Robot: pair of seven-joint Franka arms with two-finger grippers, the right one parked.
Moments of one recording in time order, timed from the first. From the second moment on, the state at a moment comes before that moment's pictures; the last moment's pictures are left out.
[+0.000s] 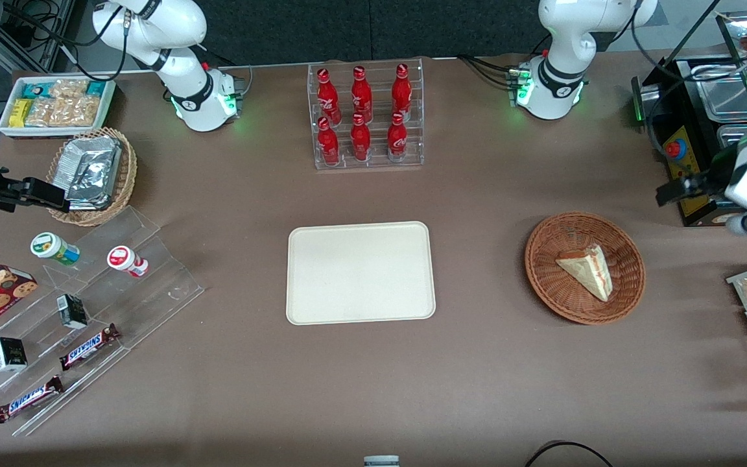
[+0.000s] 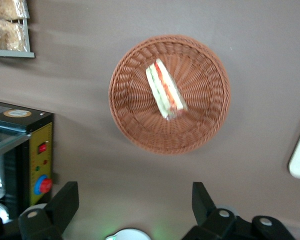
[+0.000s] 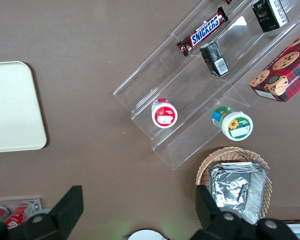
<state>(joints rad) -0.04 0.05 0.04 -1.68 0.05 1.57 -0.24</state>
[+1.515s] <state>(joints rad) -0.08 0.19 0.03 -2.27 0.04 2.49 -0.84</state>
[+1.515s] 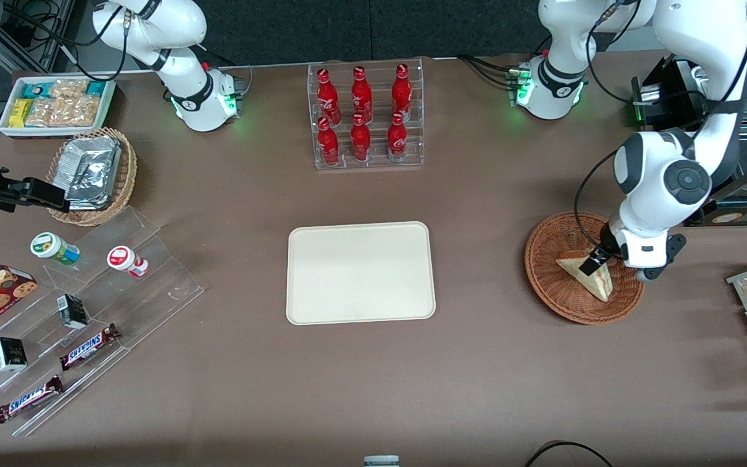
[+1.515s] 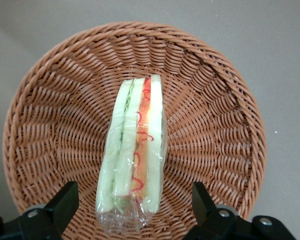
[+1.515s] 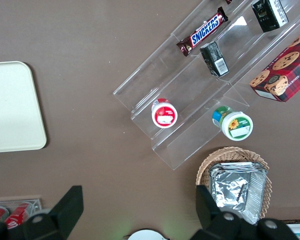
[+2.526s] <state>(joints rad) -0.09 0.17 0.01 -2.19 0.05 2.32 -0.87</state>
